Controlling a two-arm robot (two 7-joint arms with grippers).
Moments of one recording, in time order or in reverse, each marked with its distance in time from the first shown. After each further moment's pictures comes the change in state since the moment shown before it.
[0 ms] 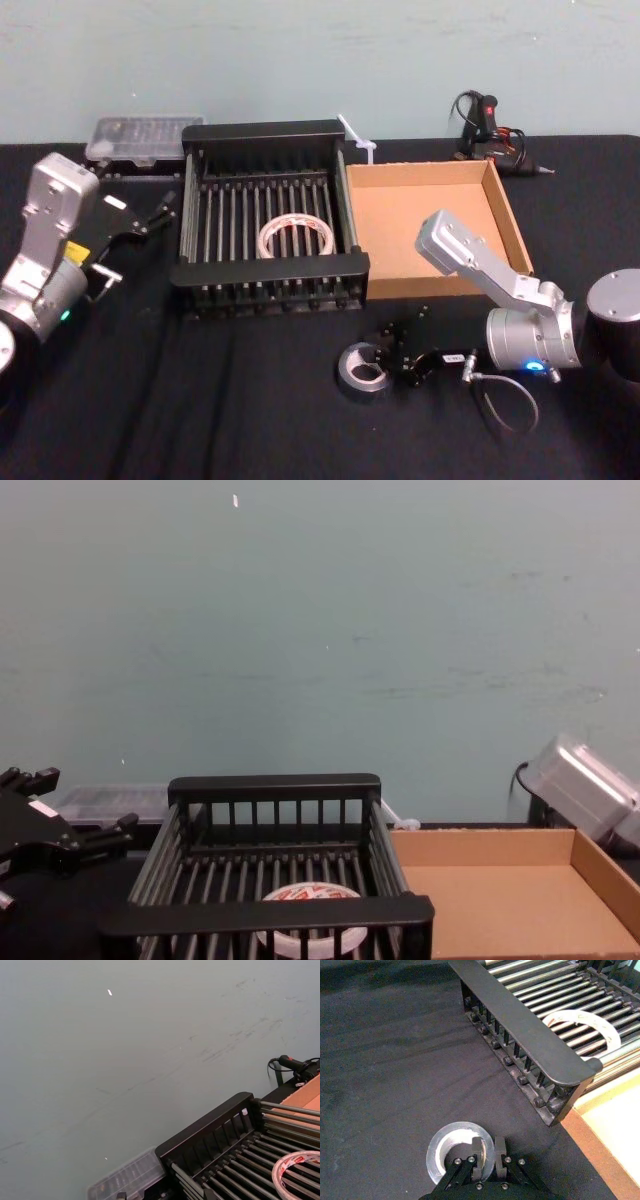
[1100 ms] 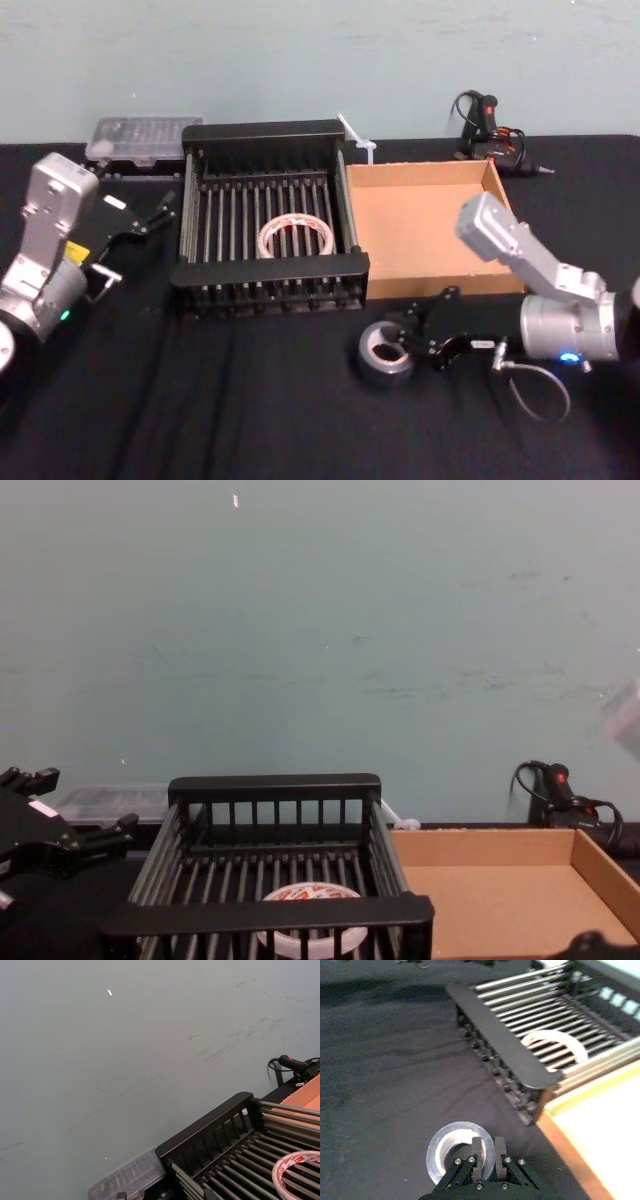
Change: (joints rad) left arm 0.000 0.000 0.000 0.000 0.000 0.000 0.000; right arm -0.049 0.080 0.066 -0.088 0.038 -0.052 -0.016
